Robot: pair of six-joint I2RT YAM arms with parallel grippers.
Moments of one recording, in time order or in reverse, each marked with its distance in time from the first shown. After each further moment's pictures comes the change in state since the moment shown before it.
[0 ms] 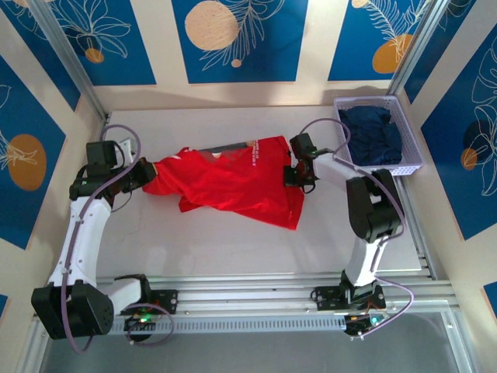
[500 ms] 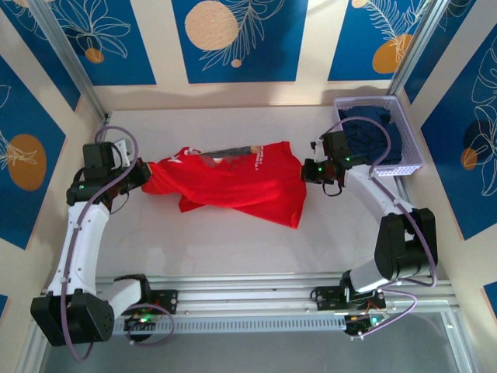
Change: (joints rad) left arm 0.004 -0.044 0.003 -0.014 -0.092 -0.001; right arm -0.133 -0.321 -0.133 -0.010 -0.188 0.029
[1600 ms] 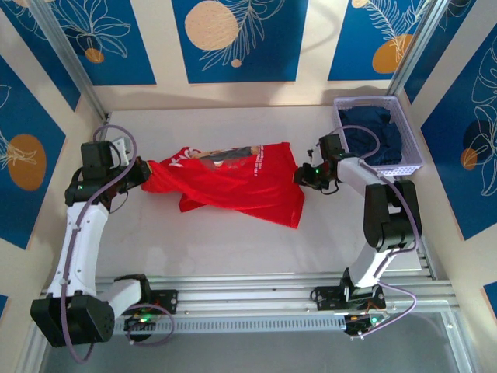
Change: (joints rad) left arm 0.002 -0.001 0.010 0.004 0.027 -0.002; right arm -0.052 0.237 0.021 0.037 -0.115 0.010
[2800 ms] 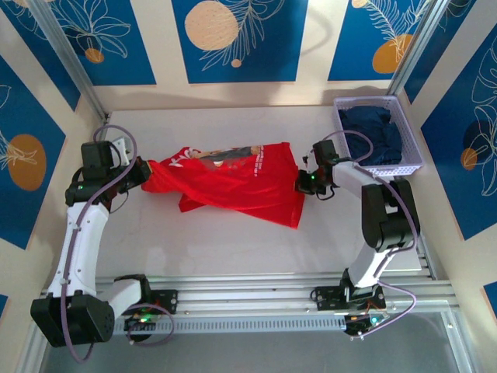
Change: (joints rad) left arm 0.000 0.000 -0.004 0.010 0.001 0.000; right arm 0.043 -0.010 -0.041 0.021 0.037 -0.008
